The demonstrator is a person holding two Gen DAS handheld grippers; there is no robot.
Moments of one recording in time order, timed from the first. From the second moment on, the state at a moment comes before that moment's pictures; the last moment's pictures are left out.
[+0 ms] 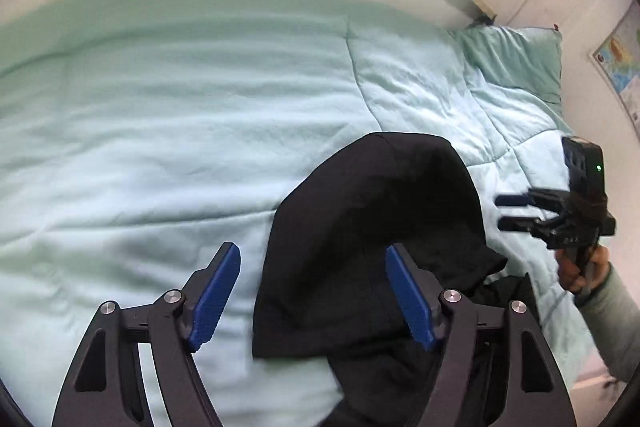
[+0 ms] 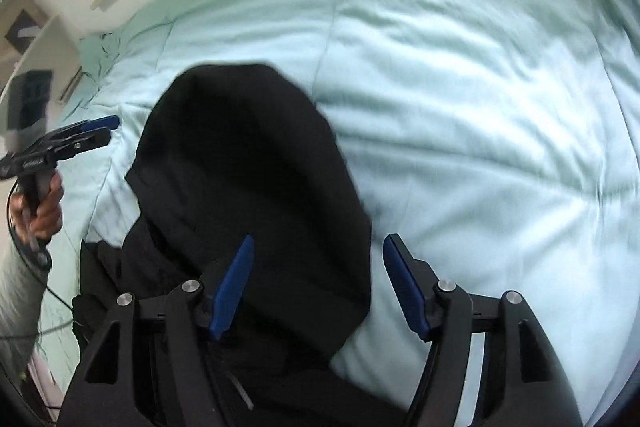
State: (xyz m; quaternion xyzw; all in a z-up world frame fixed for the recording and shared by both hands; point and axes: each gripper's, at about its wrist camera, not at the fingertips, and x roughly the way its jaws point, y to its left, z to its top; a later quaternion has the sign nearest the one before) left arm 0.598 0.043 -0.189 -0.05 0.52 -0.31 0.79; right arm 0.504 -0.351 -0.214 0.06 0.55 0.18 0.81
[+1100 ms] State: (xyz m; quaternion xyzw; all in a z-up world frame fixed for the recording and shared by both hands) left arm 0.253 0.039 -0.117 0.07 0.46 -0.33 0.82; right arm 0.220 -0.232 -0.118 -0.13 0.45 0.21 0.86
